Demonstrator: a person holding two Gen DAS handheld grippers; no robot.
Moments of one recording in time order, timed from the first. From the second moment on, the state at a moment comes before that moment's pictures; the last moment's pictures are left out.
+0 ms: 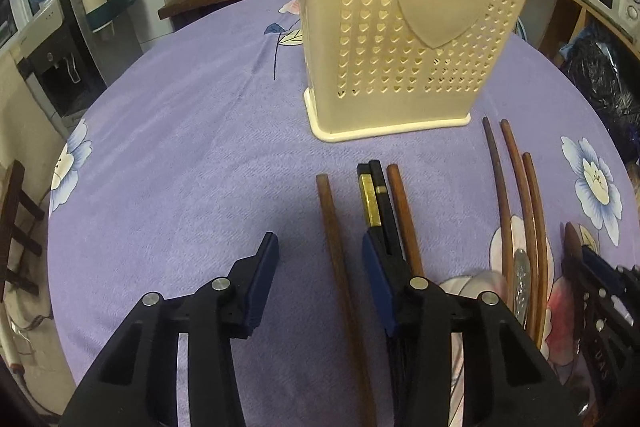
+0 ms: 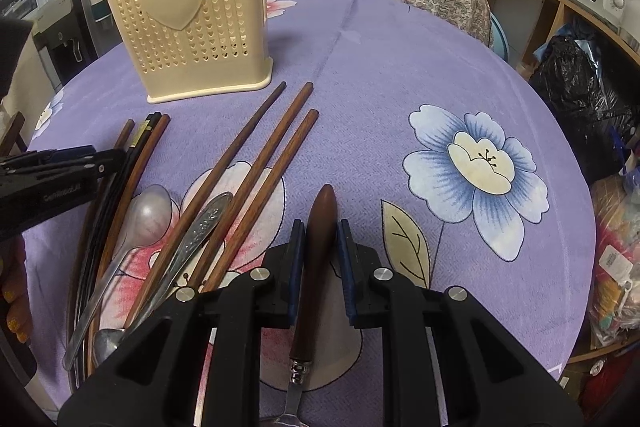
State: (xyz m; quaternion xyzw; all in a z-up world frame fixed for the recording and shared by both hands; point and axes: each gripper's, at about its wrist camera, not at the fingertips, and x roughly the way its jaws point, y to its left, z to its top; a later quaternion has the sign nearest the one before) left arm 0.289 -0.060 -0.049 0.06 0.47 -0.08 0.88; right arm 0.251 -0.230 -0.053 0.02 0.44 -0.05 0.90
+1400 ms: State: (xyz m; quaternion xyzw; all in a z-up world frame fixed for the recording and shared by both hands) left arm 0.229 0.021 0.064 -0.06 0.27 -0.06 0.96; right arm 0.194 -0.284 0.046 0.09 0.30 0.04 0.95
